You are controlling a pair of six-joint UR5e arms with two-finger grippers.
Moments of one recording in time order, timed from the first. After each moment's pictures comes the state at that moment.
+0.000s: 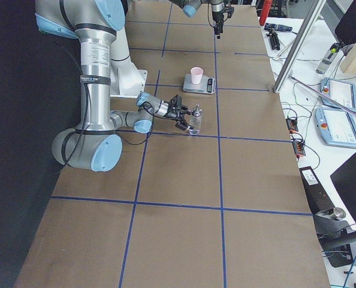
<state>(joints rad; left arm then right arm) -0.94 -2.04 -1.70 -1.72 -1.99 -0.59 0.24 -1.62 1.78 -0.75 0.71 1.32</state>
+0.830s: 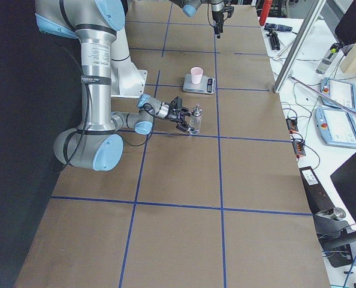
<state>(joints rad) -0.94 -2.04 -1.71 -1.71 -1.99 -0.59 0.24 -1.61 1.75 -0.75 0.70 1.32</state>
